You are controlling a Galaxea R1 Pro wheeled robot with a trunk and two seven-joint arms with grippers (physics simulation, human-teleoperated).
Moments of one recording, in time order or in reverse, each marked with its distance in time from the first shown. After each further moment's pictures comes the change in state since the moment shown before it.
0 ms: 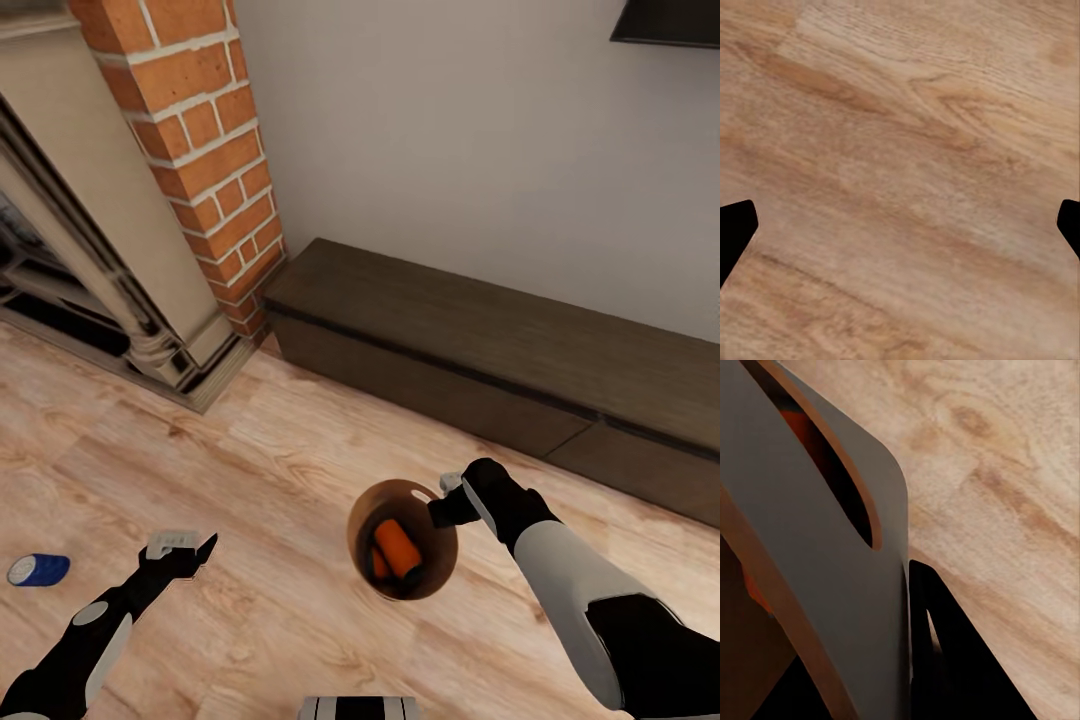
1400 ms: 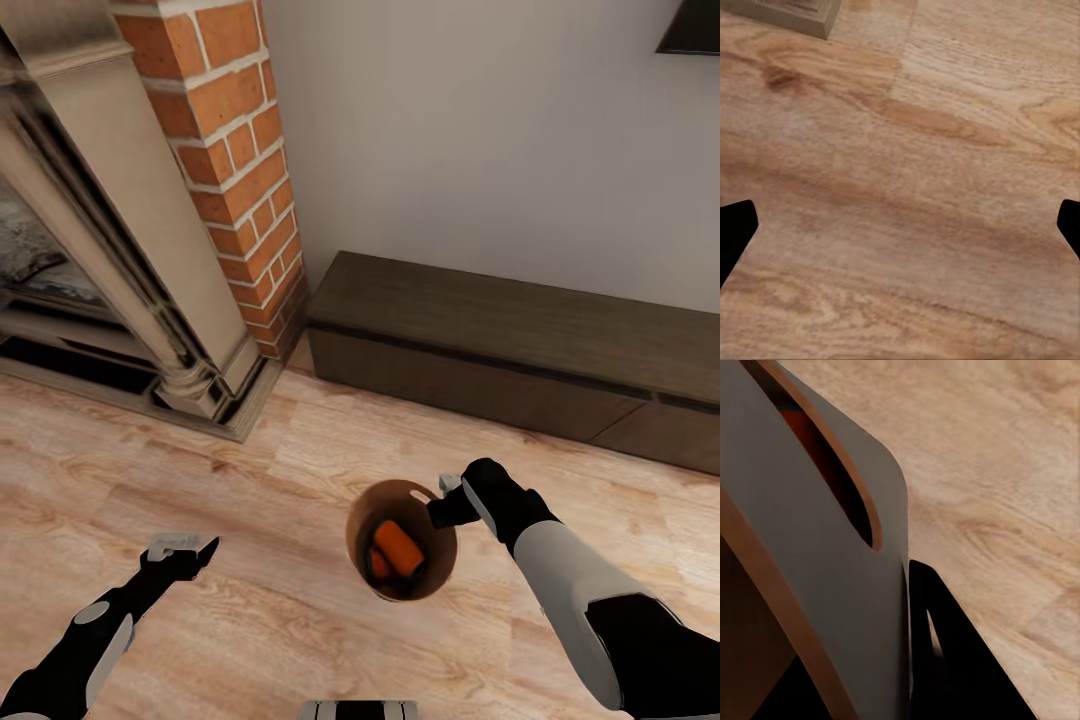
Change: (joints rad) left arm 0.000 -0.001 -0.003 0.001 -0.002 0.034 -0.004; right arm 0.000 0.001 -0.001 0.001 -0.002 0.000 0.006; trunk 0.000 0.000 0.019
